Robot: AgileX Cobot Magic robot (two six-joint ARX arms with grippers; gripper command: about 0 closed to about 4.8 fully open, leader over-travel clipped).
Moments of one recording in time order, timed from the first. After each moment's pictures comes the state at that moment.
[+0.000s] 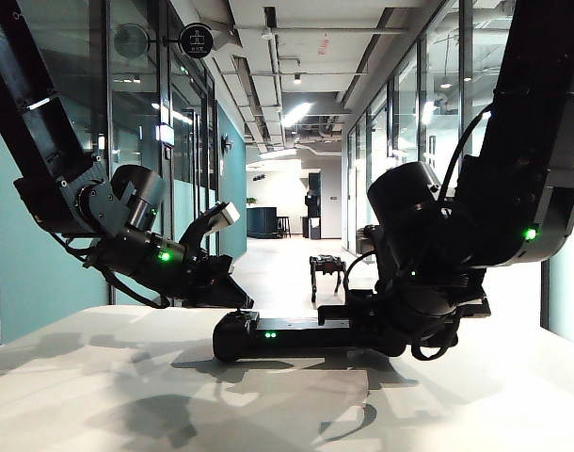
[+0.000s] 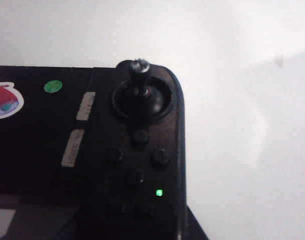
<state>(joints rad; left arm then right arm) -0.25 2.28 1.34 0.37 0.65 0.18 0.52 2.15 0.91 0.70 0.37 0.24</state>
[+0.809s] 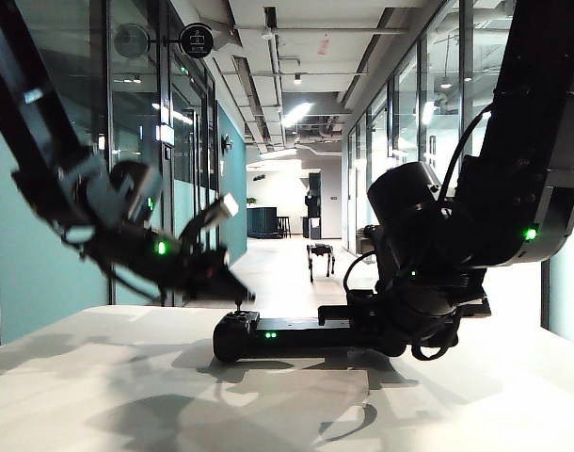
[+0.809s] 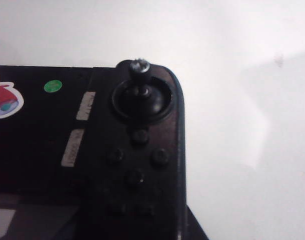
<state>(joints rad) -0.24 2.25 1.33 0.31 0.73 0.18 0.52 2.15 0.91 0.70 0.37 0.24</state>
